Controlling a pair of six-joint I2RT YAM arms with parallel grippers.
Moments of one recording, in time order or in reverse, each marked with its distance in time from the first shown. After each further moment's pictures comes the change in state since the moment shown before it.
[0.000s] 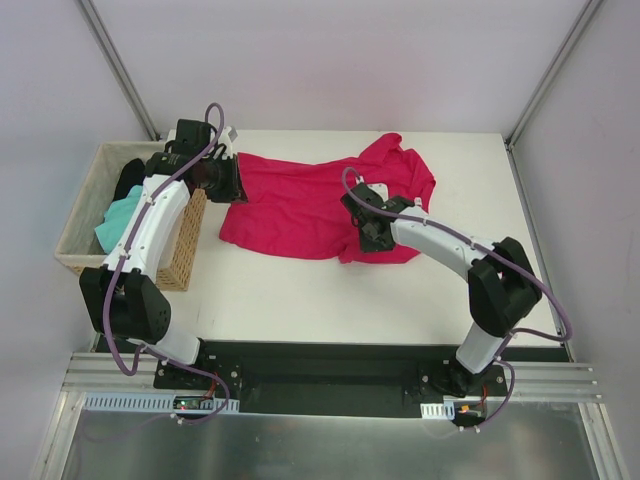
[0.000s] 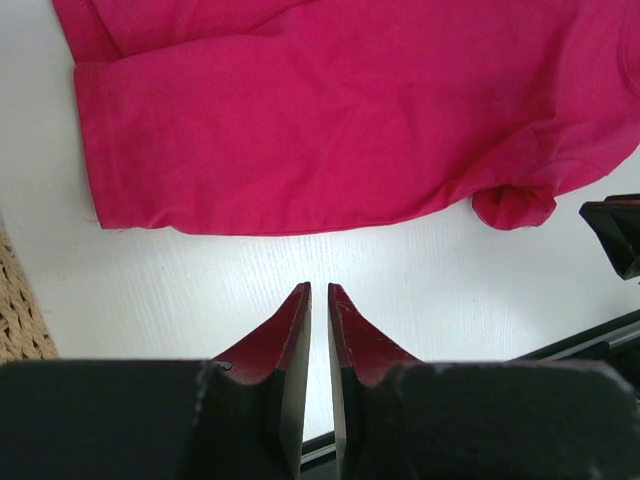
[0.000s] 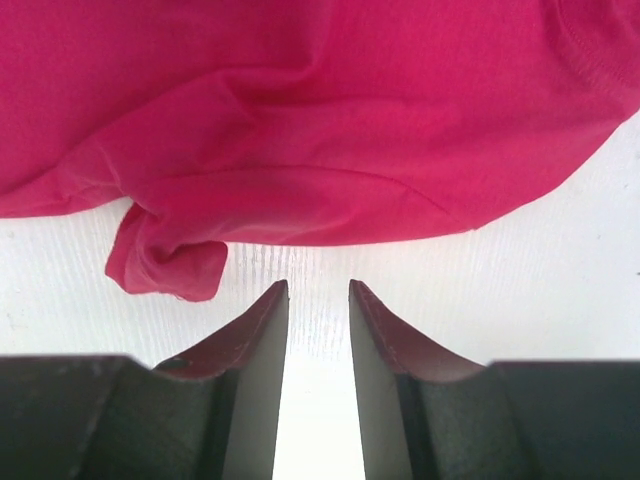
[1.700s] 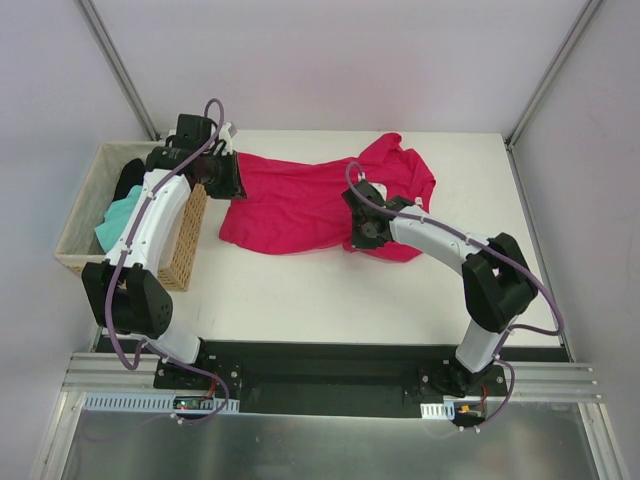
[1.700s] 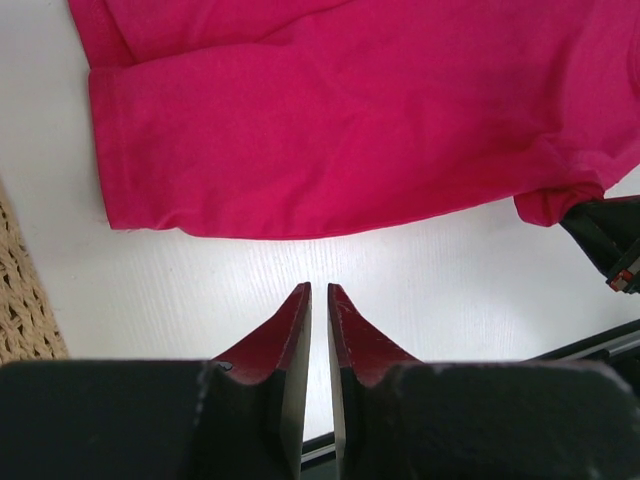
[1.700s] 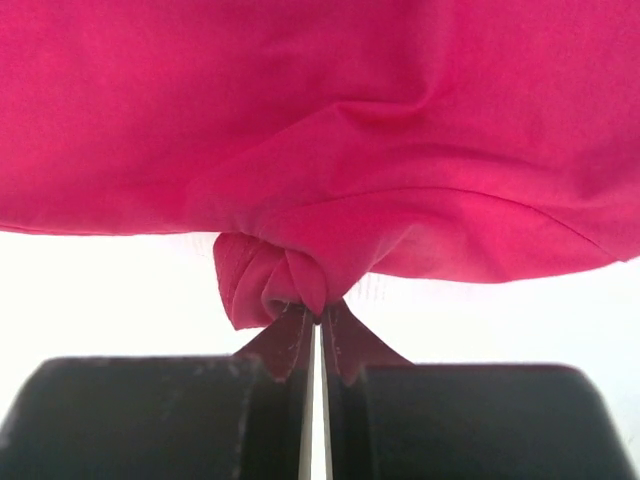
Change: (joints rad) left arm 0.000 0.032 0.056 -0.031 -0.024 -0.005; right arm -0.026 0.026 -0.029 0.152 -0.163 0.121
